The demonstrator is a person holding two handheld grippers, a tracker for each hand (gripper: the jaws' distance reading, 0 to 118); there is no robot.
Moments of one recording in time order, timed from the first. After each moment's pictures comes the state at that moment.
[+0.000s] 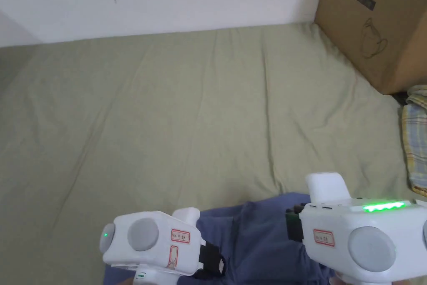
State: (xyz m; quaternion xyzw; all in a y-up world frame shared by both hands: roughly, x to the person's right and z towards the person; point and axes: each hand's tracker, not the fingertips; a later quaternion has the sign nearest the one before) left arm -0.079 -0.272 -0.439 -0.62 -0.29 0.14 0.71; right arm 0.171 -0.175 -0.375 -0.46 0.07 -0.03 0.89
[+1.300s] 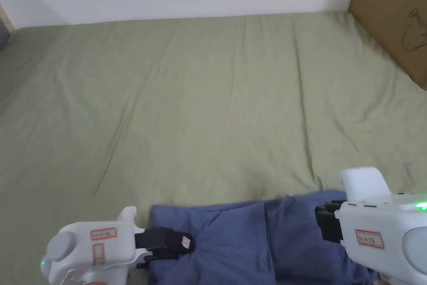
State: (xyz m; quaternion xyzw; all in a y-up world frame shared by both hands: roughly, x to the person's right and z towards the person) left arm -0.266 -0.320 -0.450 -0.55 -0.26 0.39 0.70; right arm 0.137 -0.169 -0.385 -0.47 0.09 0.01 0.88
